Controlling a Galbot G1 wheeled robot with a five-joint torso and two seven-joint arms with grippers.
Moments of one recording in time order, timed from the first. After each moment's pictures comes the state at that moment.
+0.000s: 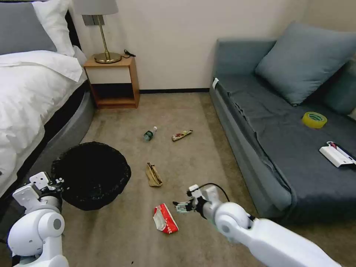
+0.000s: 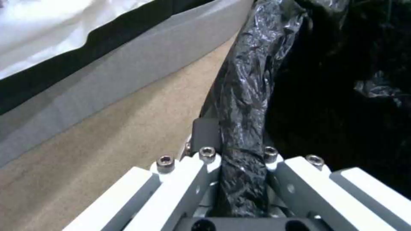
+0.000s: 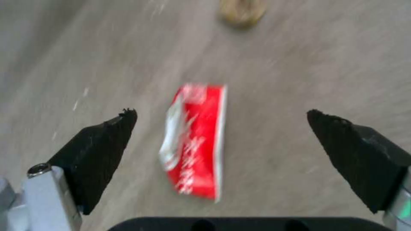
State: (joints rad) left arm 1.31 -1.50 -0.98 -2.14 -0.45 0.74 -0.33; right arm -0.61 0.95 -0.64 1.72 1.13 -0.55 0.40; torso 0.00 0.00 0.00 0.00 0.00
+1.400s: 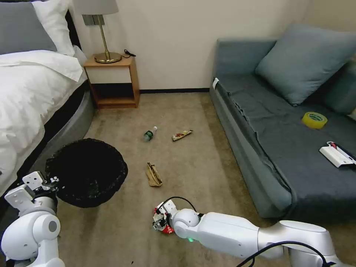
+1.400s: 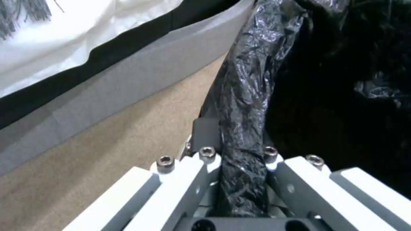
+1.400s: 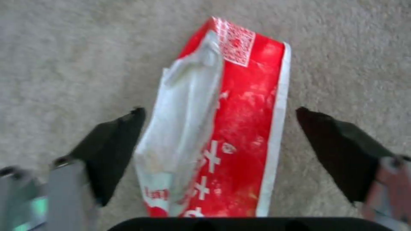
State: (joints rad) left arm 1.32 -1.50 -0.99 -2.17 -0.45 0.71 -0.31; right arm -0.44 1.29 -1.02 1.19 1.06 -0.42 0.37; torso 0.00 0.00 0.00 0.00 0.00
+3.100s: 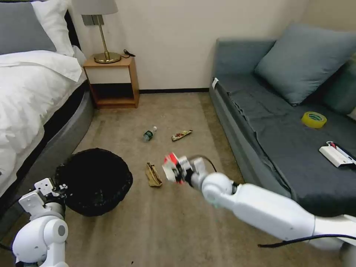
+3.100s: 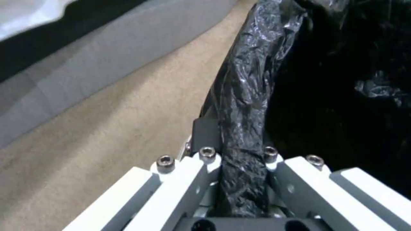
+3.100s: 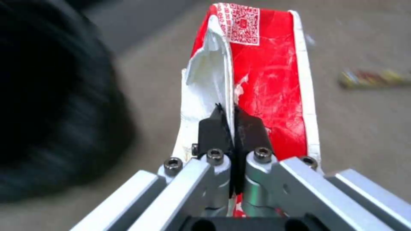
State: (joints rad) left arm 1.38 -1.51 -0.93 -2.12 -0.41 0.69 -0.30; right arm -0.32 1.01 -0.66 1.83 1.21 -0.39 0.47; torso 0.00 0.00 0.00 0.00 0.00
